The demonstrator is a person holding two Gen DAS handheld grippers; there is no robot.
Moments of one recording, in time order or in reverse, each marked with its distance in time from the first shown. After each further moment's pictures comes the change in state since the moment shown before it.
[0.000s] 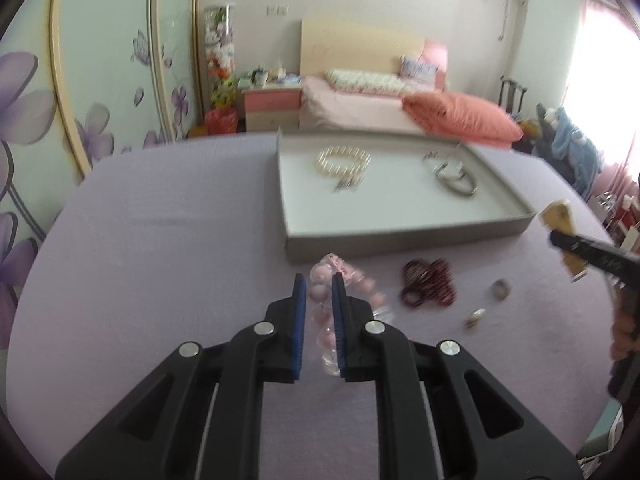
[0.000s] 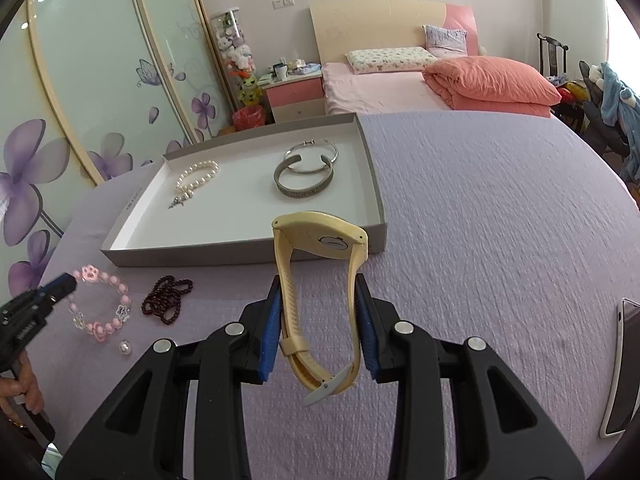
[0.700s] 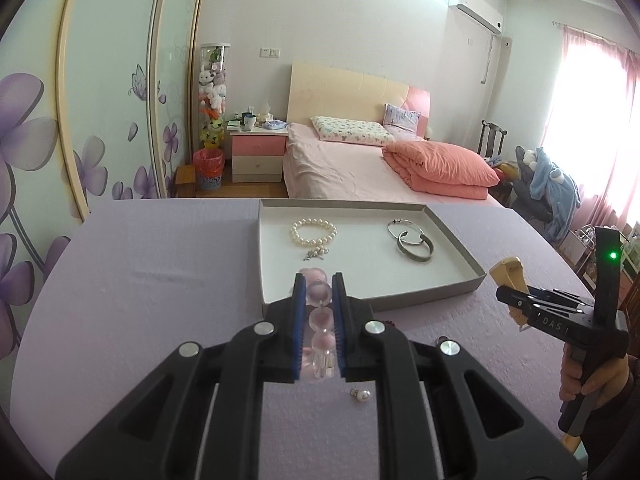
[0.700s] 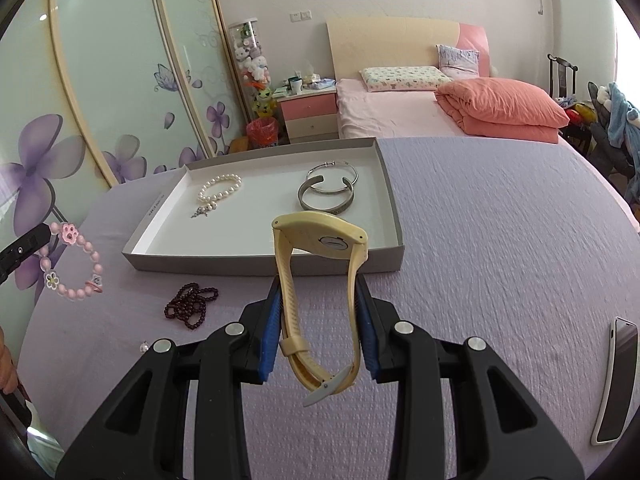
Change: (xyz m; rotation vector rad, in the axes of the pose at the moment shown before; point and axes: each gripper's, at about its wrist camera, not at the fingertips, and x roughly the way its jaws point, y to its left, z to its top) left arm -0.053 -0.016 0.032 -0.031 -0.148 -0.062; right arm -0.019 0.013 0.004 -0.050 -0.053 0.024
